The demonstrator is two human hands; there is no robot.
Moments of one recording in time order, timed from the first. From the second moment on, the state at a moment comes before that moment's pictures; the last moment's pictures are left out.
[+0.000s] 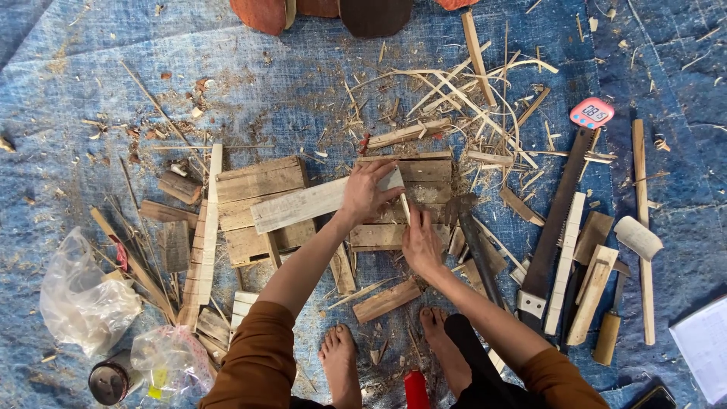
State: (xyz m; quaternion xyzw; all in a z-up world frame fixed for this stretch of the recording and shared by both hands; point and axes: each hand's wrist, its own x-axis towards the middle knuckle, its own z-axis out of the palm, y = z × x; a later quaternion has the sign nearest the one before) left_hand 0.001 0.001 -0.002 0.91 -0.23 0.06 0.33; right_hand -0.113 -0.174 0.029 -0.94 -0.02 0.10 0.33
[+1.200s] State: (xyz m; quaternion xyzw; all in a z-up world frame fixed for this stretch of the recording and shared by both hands) left_hand 0.001 -0.005 -0.014 0.92 -0.20 0.08 0.33; right_hand -0.150 -0.330 -0.070 -0.93 0.20 0.09 0.31
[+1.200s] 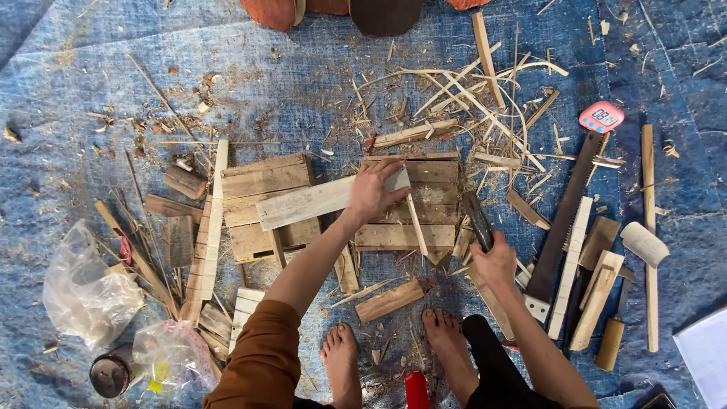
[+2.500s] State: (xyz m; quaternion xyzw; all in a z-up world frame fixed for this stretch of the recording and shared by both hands) left_hand -0.016 0.022 -0.002 0.90 -0.23 0.15 0.32; right_hand -0.177 -0.320 -0.066 -0.96 0.16 -0.06 0.24
